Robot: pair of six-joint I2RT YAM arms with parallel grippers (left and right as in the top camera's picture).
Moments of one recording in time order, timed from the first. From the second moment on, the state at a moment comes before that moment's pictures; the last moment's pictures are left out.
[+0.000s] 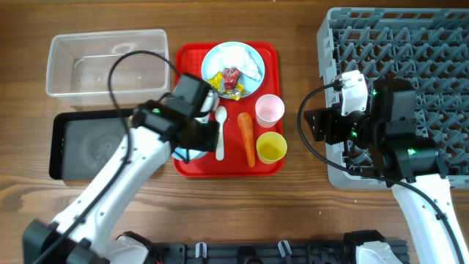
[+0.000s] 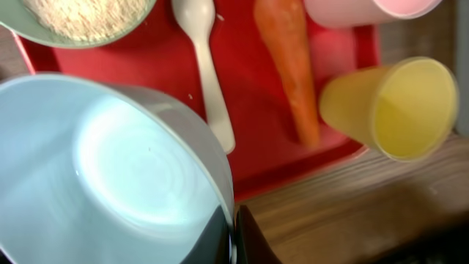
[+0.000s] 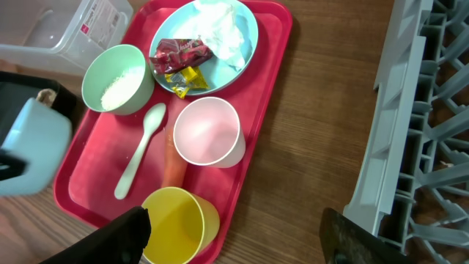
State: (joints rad) left arm -0.49 1.45 1.17 -0.99 0.13 -0.29; right arm 0.10 1.09 0.99 -0.73 -0.35 -0.02
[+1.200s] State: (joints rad) left arm -0.47 1.77 1.31 -0.76 -0.06 -0.30; right arm 0.10 1.09 0.99 -0.75 -0.35 -0.02
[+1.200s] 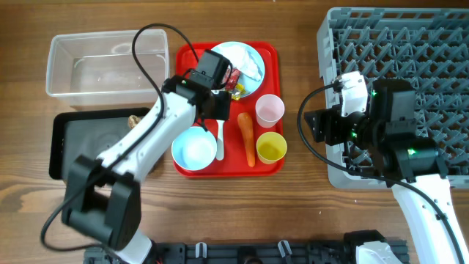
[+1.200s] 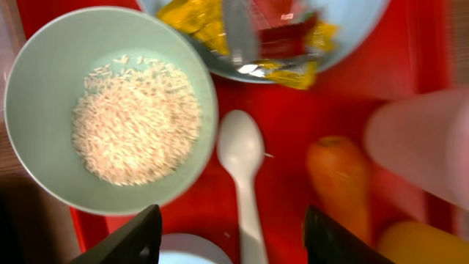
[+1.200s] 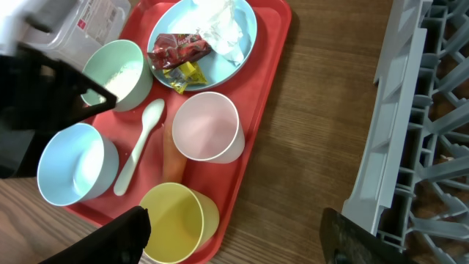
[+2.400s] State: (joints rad) left arm -0.44 1.97 1.34 -0.68 -0.06 -0.23; right arm 0.10 1.09 0.99 -0.75 -0.35 -0.02
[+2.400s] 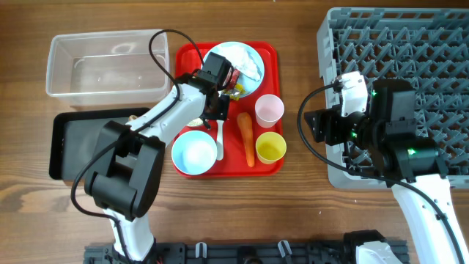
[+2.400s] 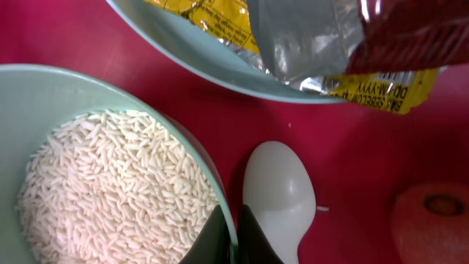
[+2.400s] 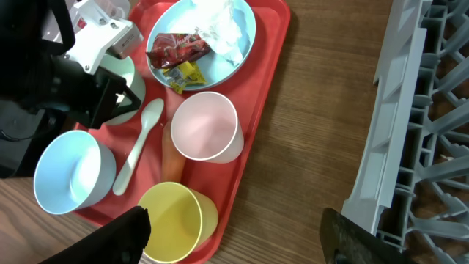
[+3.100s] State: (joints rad) left arm -0.07 1.49 1.38 -1.19 0.16 -0.32; right arm 0.10 1.09 0.99 -0.75 -0.32 -0.02
